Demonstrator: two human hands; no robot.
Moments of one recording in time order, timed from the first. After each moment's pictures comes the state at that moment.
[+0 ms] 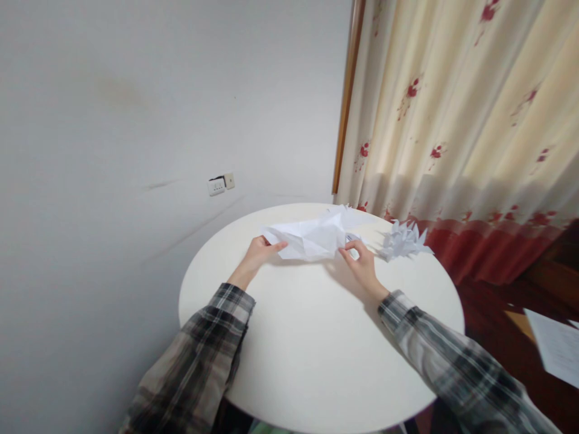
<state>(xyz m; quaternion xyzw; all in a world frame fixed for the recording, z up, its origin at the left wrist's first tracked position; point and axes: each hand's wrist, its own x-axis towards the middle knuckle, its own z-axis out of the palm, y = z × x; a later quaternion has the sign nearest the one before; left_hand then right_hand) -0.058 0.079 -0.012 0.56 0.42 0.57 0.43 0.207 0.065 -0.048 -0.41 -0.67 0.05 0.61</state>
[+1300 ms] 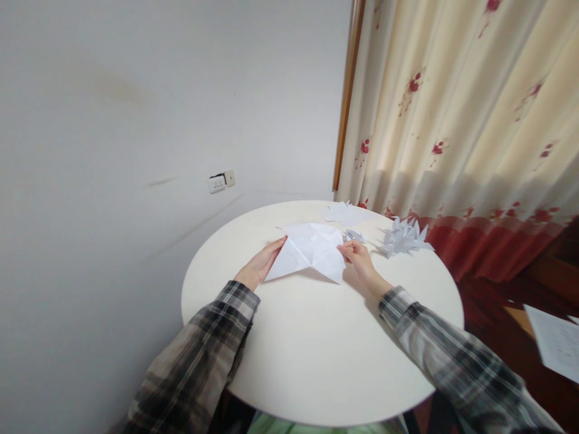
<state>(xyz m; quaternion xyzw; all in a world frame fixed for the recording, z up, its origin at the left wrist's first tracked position) -0.048 0.071 -0.023 0.44 0.34 0.48 0.68 0.200 0.073 -0.053 -0.42 -0.56 0.39 0.60</state>
